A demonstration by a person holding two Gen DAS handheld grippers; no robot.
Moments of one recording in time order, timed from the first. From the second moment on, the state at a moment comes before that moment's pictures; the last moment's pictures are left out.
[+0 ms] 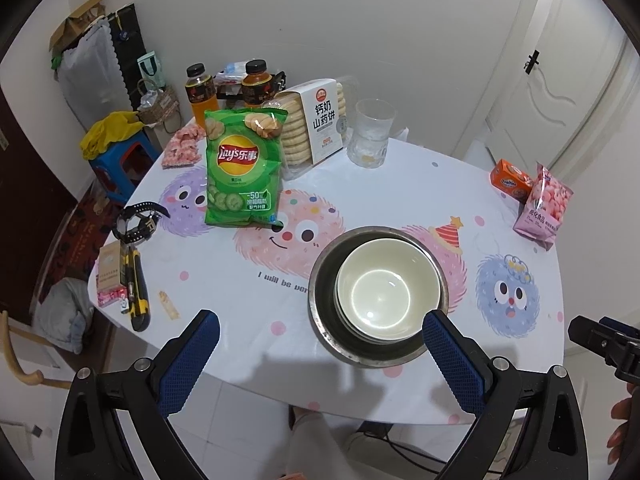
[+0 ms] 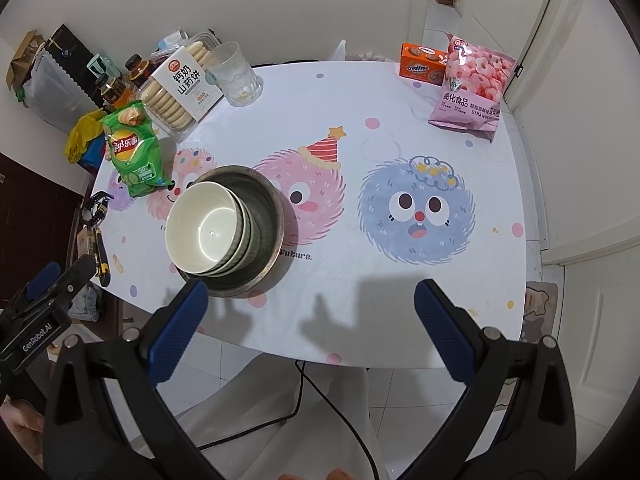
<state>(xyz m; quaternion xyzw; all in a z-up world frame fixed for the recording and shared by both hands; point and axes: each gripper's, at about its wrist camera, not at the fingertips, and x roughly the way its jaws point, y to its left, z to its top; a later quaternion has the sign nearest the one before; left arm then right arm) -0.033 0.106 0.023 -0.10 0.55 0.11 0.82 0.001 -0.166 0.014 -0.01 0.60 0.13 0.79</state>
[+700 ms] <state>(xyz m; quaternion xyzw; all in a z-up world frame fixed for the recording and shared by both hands) -0.032 0.106 0.022 -0.11 0.55 0.12 0.82 0.001 -0.165 0.014 -0.01 0.60 0.14 0.79</state>
